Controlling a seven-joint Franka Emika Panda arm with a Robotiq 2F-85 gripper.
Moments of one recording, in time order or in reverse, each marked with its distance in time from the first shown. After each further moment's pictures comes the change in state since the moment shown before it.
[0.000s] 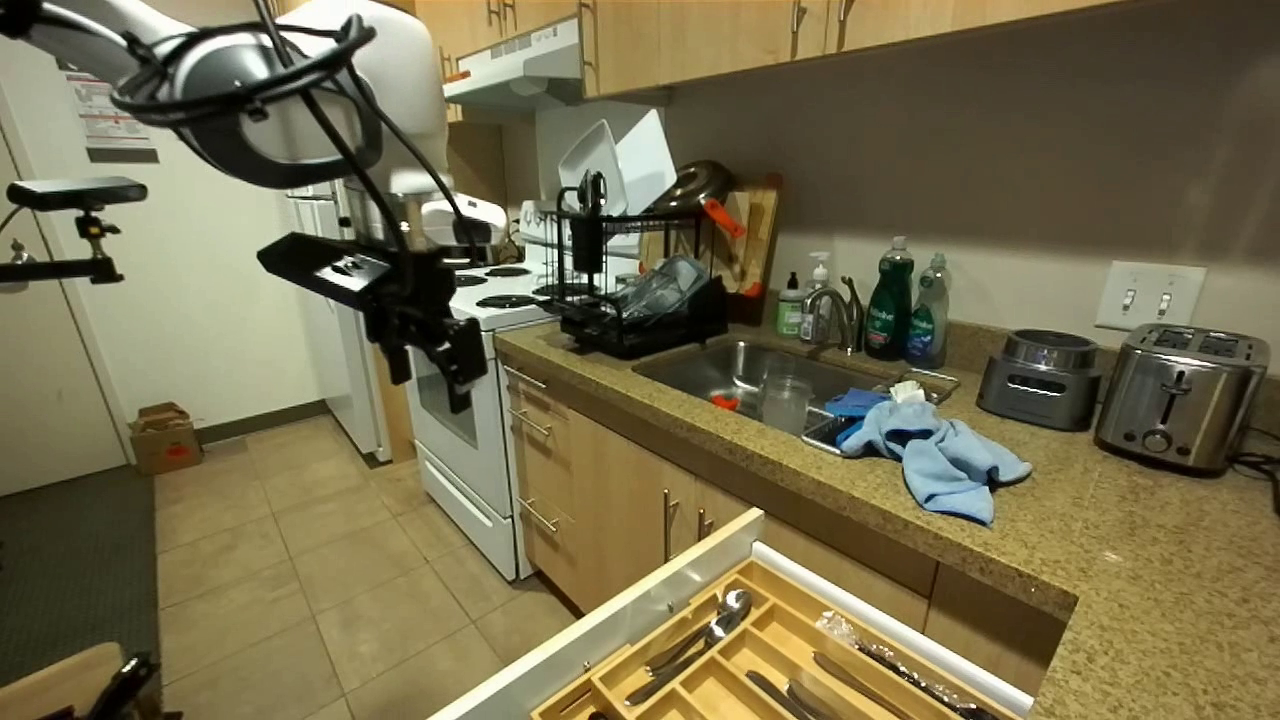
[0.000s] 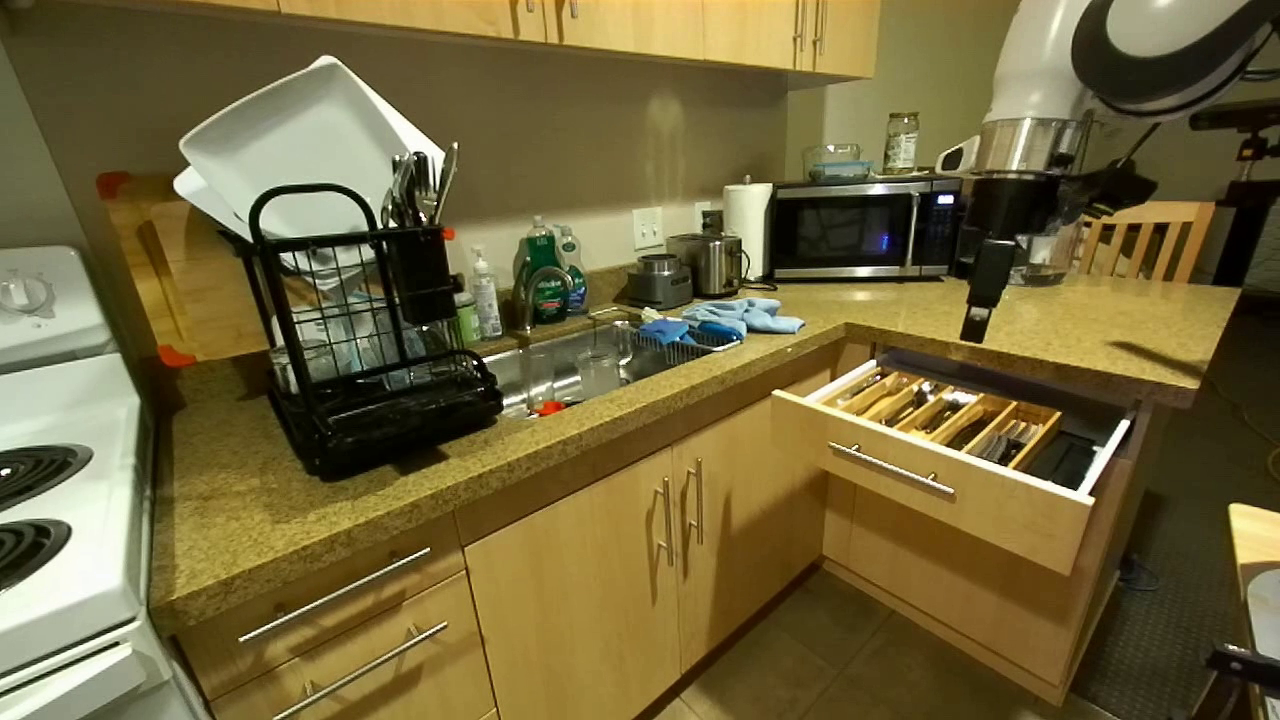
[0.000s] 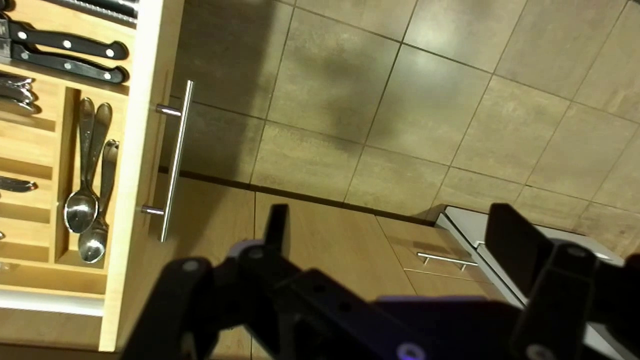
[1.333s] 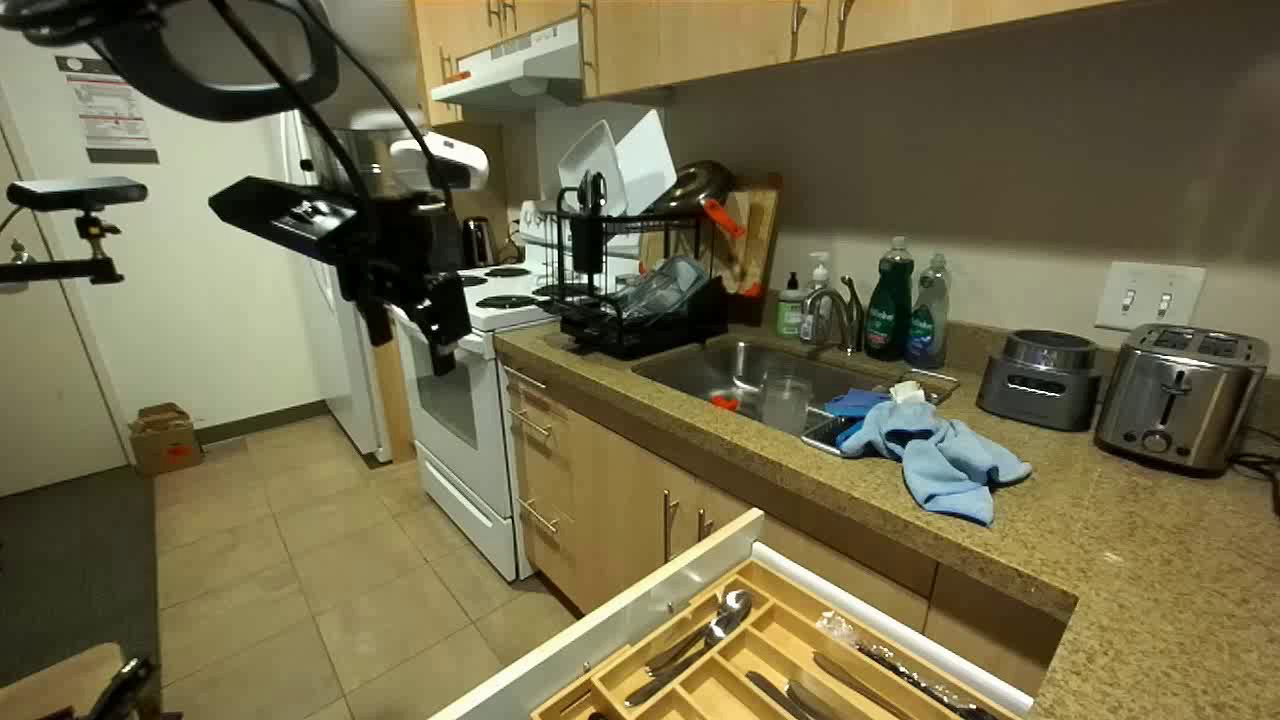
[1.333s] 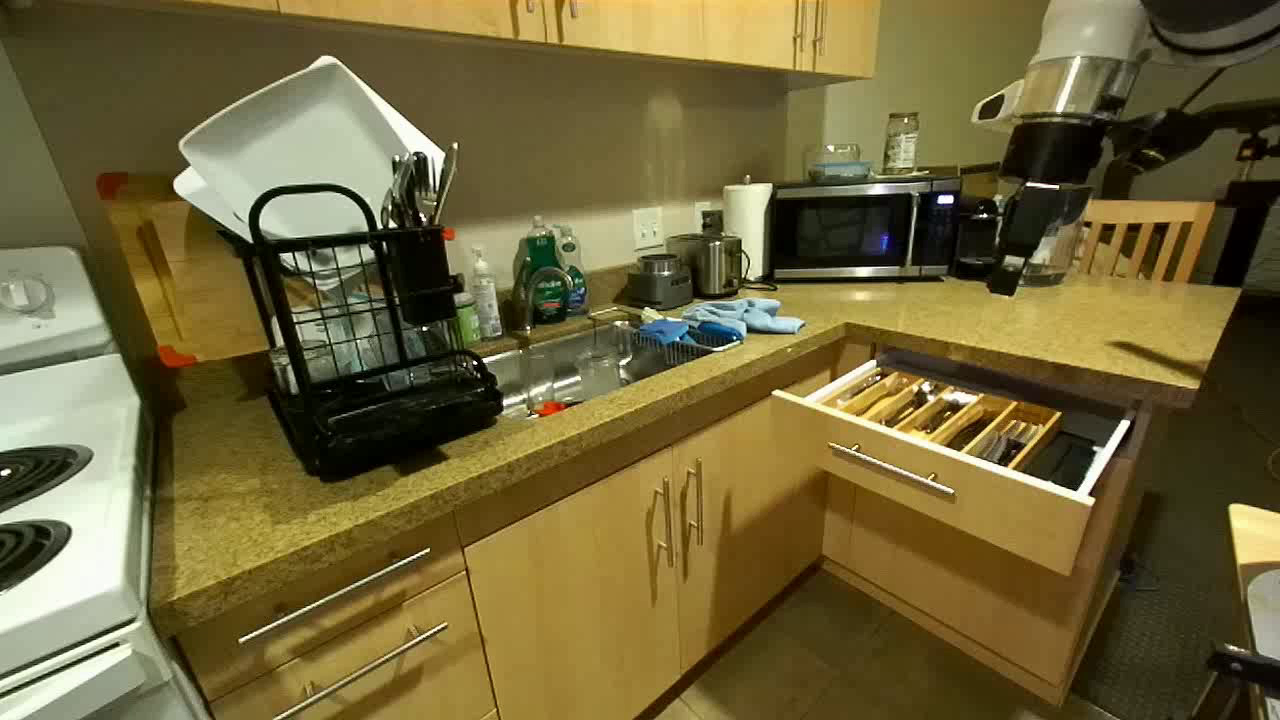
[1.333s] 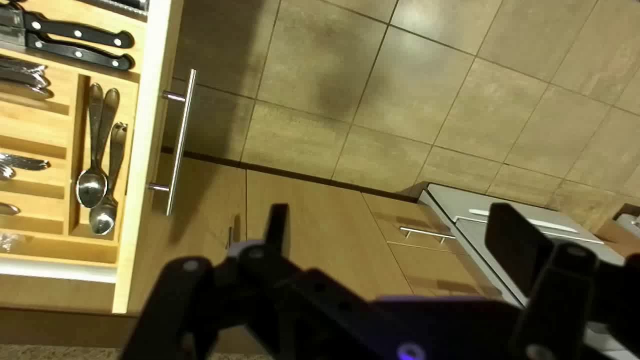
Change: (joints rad) arm 0.008 -0.145 -0.053 0.002 0.001 -0.095 -0.029
